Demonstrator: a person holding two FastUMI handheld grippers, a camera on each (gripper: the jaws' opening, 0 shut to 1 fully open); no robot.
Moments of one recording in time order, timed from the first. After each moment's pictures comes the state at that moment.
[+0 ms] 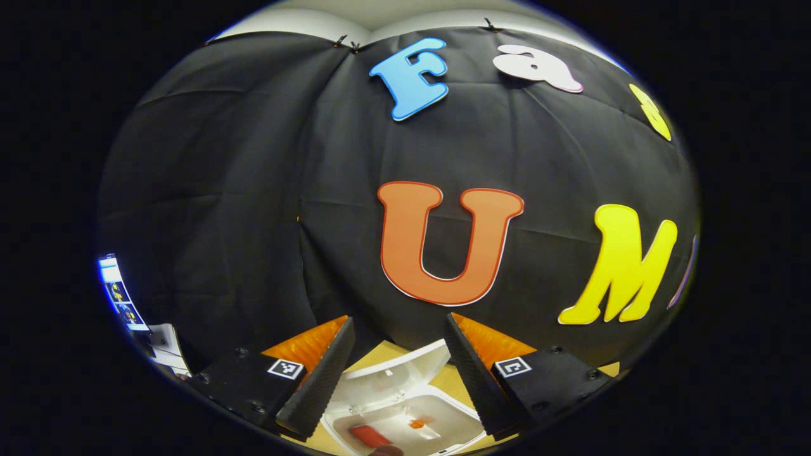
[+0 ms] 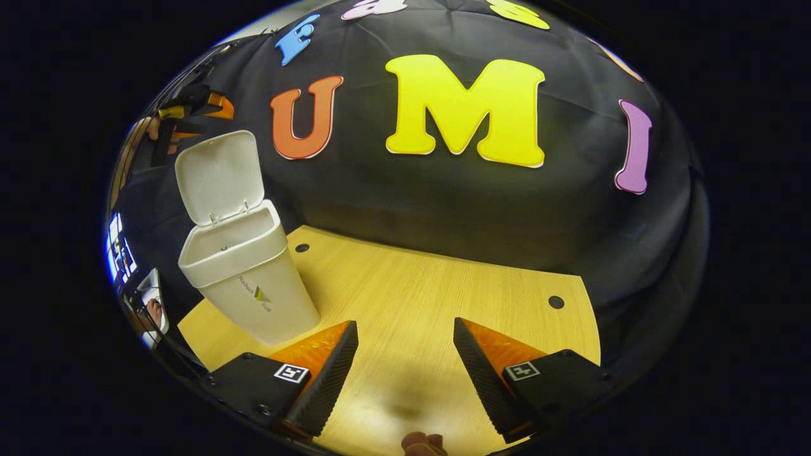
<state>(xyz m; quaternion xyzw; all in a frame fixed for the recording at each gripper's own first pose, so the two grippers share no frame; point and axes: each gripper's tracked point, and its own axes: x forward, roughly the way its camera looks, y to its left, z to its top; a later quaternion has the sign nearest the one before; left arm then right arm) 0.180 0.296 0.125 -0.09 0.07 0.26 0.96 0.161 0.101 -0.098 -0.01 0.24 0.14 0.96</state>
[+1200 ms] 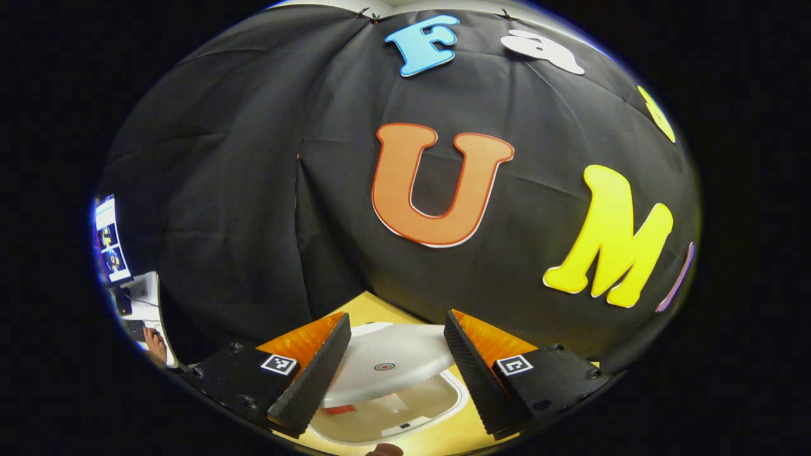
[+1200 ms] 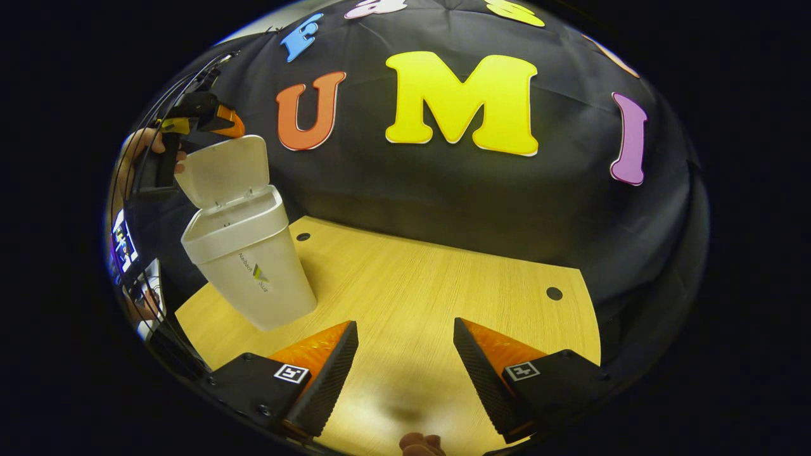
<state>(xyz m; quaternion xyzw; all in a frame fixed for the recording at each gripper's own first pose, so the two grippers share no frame) 0.155 0.205 0.031 -0.16 0.13 0.24 0.95 0.125 0.081 -0.122 -0.03 0.25 0.15 0.95</state>
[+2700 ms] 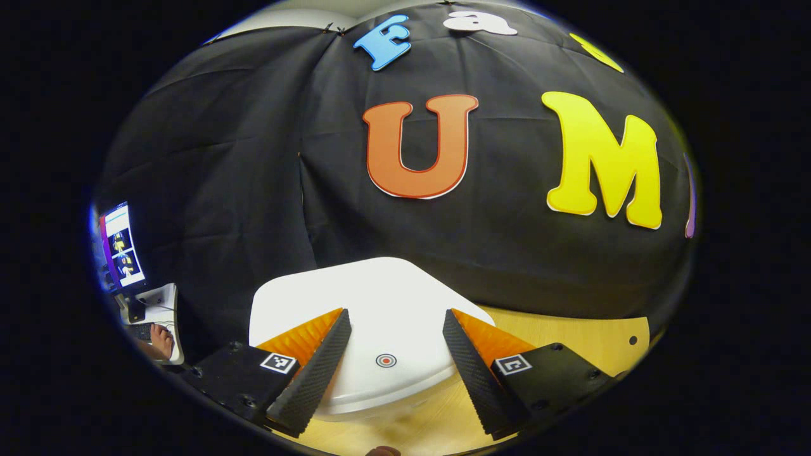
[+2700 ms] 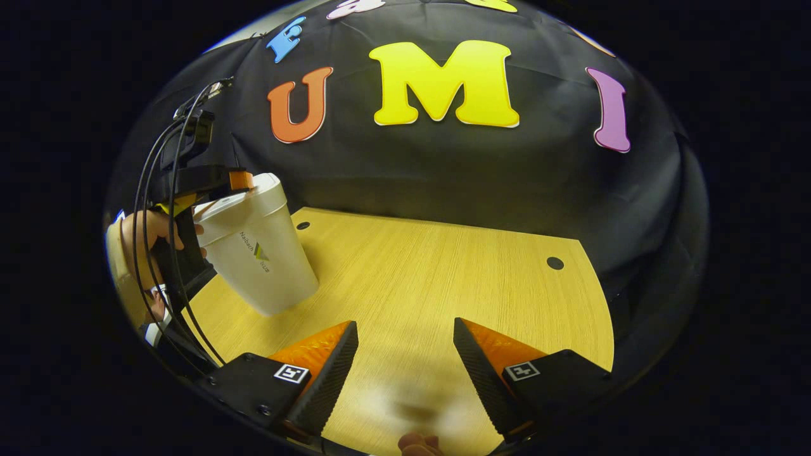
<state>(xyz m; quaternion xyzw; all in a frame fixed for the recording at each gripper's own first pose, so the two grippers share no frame) 0.139 0.164 -0.063 -0.06 0.12 0.28 0.95 0.096 0.062 -0.146 0.00 0.27 0.14 0.95</state>
